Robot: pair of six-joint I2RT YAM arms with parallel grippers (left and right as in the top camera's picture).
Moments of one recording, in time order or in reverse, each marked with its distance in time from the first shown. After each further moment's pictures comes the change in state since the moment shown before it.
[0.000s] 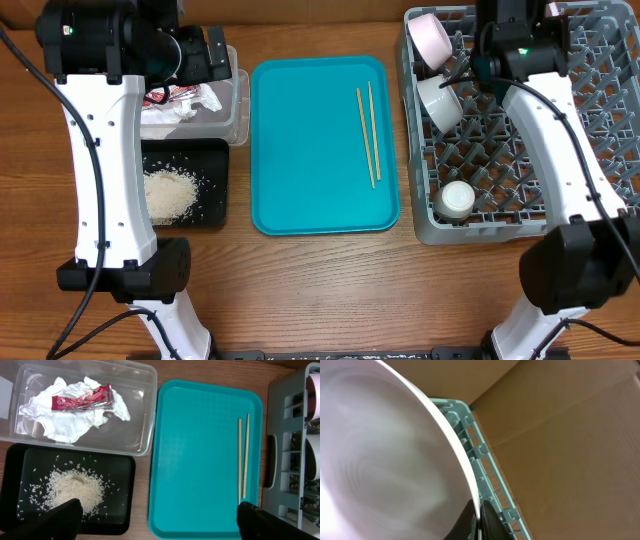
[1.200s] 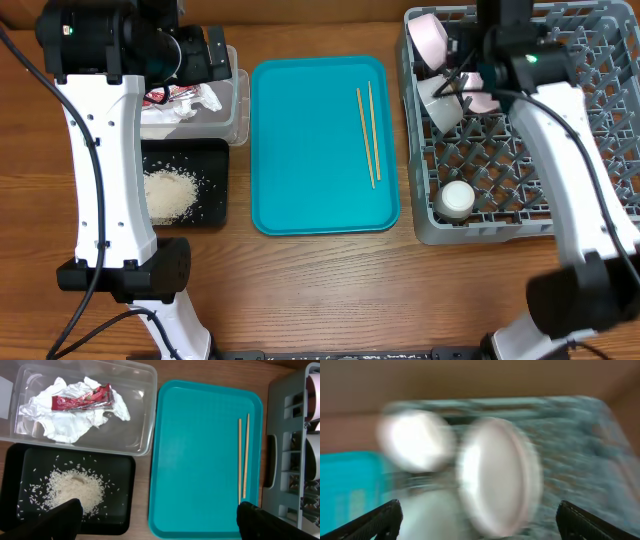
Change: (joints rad) left arm 0.000 0.000 0.000 0.000 0.000 0.000; right arm 0.037 -0.132 0.000 -0.087 -0.690 0.209
